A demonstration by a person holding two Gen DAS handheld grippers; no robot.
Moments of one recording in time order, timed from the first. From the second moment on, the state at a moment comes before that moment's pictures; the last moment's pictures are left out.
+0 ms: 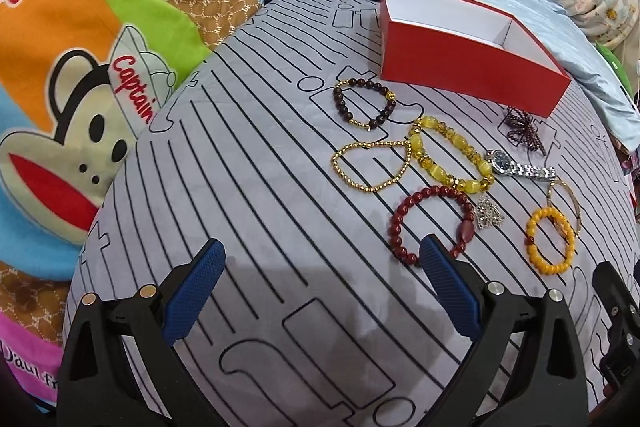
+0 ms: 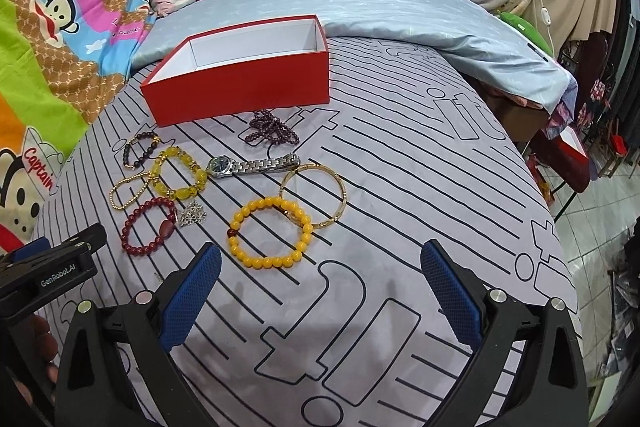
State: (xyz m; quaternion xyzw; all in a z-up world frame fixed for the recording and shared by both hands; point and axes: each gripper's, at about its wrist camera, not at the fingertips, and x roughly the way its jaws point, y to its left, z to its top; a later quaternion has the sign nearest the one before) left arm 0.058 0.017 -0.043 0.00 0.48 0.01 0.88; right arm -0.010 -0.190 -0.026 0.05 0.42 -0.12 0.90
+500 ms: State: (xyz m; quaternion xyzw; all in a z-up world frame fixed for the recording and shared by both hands) left arm 0.072 -0.001 -0.063 0.01 0.50 -0.01 0.86; right arm 0.022 -0.195 -0.056 0.06 0.46 -0.10 0.88
